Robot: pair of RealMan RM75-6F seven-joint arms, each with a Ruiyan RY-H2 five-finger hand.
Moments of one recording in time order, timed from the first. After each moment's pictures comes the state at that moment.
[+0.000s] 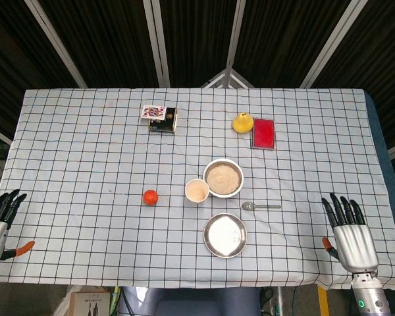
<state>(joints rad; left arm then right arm) -0.05 -1.11 0.01 -1.61 1.55 1.49 0.02 0.07 -1.22 0.03 -1.69 -1.55 1.49 -0.41</state>
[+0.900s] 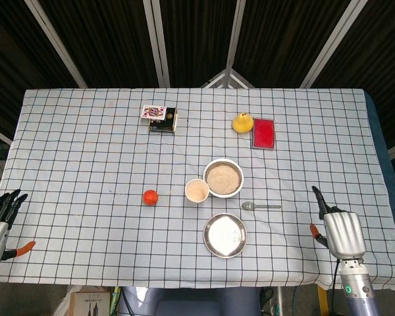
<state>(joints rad) -0.05 -1.11 0.02 -1.62 1.56 1.49 0.03 0.13 -1.28 0.11 -1.73 -1.48 1.43 -0.42</state>
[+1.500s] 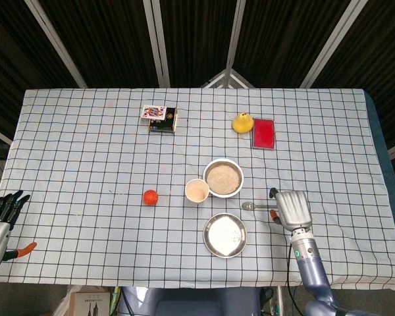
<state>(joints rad) -0.05 -1.10 0.03 -1.61 1.57 1.48 0.00 0.39 -1.52 0.24 -1.73 -1.05 1.21 -0.79</state>
